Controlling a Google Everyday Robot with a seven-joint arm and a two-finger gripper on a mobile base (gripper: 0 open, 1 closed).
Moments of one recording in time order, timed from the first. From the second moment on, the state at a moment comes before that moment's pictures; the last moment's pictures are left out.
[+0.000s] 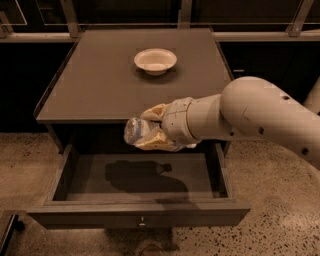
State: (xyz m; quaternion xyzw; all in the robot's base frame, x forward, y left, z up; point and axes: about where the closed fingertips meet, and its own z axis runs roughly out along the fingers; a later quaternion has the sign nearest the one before) arm 0.508 0.019 0.852 -0.61 0.63 0.13 0.46
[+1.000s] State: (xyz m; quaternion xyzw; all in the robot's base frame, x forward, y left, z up) arm 0.534 0.010 0.931 -0.63 0.58 0.04 0.52
